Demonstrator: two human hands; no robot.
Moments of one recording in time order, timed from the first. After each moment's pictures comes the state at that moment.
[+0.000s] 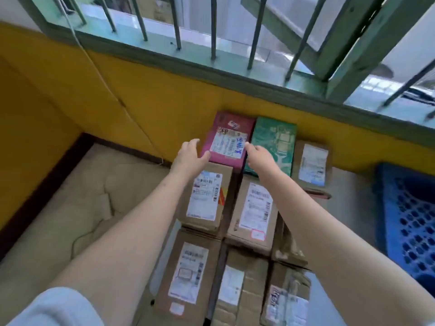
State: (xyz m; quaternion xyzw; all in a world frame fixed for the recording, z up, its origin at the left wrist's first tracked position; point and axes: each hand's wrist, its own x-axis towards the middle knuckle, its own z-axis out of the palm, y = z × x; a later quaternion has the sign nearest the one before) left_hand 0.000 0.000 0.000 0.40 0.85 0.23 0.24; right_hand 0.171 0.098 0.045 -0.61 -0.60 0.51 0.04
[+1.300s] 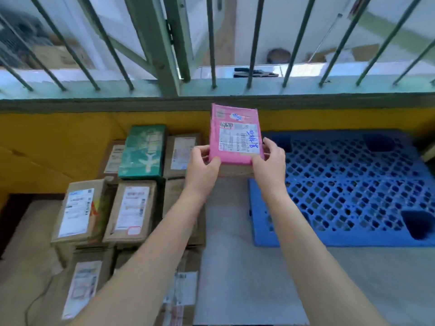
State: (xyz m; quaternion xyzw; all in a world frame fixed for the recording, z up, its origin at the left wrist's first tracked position) left_hand 0.427 0.084 0.105 0.38 0.71 0.47 0.37; right_hand 0.573 0.127 0.094 -0.62 -0.50 0.43 0.42
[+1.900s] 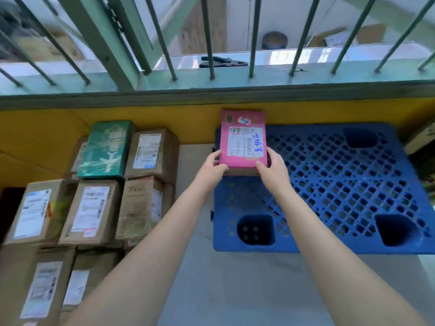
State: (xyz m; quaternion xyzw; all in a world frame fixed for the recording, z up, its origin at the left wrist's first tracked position) left_hand 0.536 0.161 0.029 0.32 0.70 0.34 0.55; right_hand 0.712 0.199 0.010 -0.62 -0.58 0.46 0.28
